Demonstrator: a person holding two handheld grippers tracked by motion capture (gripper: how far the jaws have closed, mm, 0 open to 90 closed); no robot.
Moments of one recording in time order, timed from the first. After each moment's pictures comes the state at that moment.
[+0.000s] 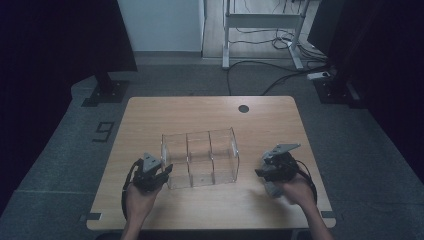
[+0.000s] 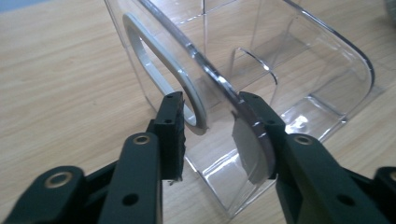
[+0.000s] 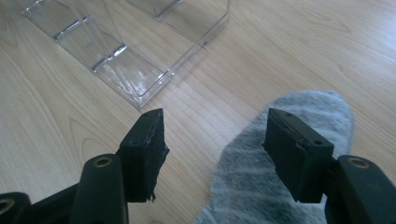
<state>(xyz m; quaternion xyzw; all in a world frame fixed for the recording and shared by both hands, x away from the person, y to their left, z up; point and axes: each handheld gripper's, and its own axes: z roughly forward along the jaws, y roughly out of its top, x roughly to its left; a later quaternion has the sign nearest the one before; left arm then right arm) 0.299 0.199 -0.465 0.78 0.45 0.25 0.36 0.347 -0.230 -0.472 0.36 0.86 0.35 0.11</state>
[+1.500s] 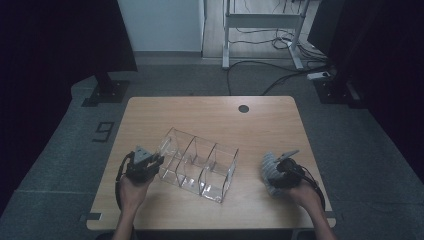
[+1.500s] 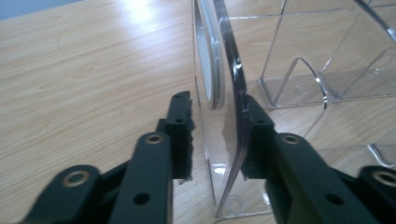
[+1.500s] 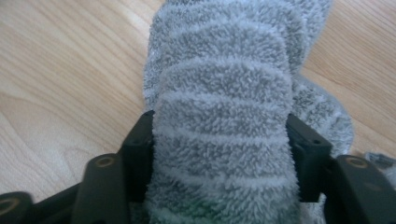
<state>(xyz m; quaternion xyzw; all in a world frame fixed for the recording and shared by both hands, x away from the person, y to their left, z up) 0.329 0.233 -0.476 0.77 0.44 0.24 0.38 0.350 -0.257 -0.516 0.42 0.87 0.22 0.11</state>
